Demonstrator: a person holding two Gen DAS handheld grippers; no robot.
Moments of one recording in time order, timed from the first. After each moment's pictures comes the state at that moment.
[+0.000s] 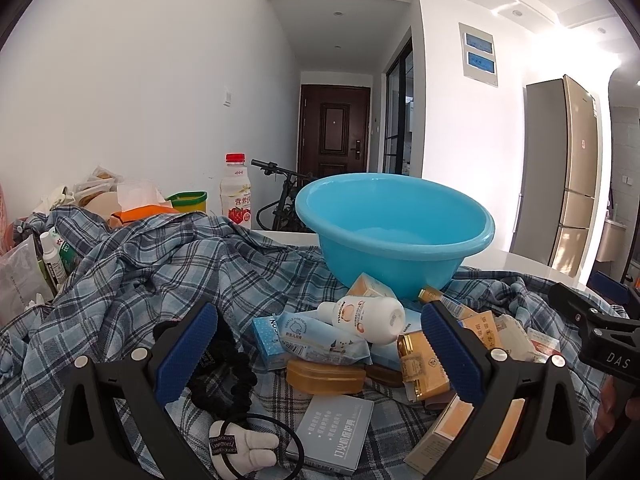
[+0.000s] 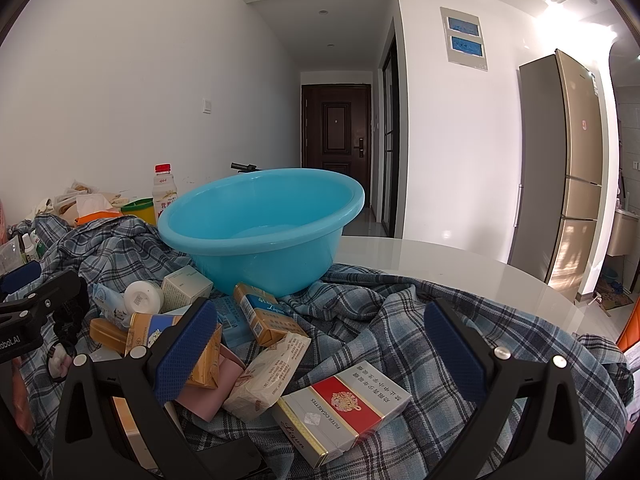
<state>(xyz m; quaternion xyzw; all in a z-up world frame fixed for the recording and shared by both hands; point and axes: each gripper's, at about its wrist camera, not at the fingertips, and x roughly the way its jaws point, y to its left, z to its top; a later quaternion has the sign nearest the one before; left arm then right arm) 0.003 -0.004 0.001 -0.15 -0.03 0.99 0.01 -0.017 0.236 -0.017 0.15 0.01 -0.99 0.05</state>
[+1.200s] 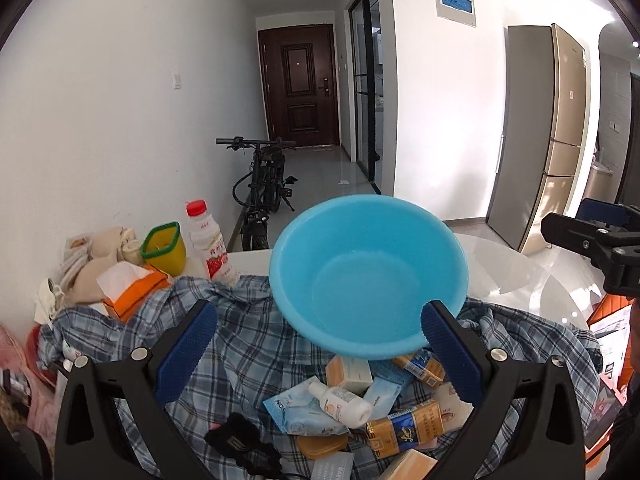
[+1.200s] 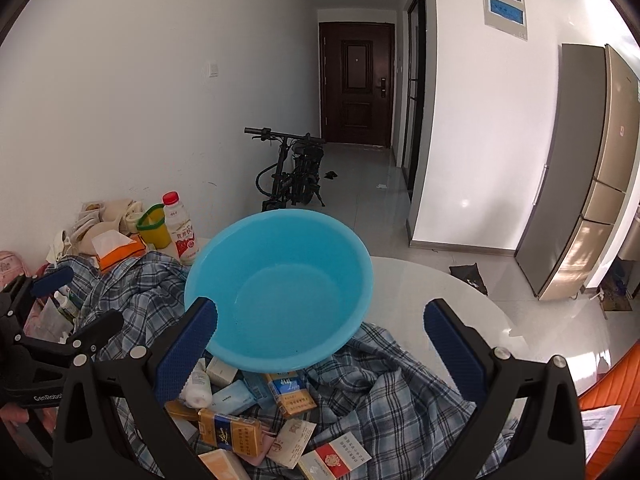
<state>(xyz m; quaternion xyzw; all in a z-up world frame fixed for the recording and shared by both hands) -0.092 0.023 0.194 -0.29 0.05 0.96 0.05 -0.113 0.230 0.195 0.29 0.03 -0.95 0.09</state>
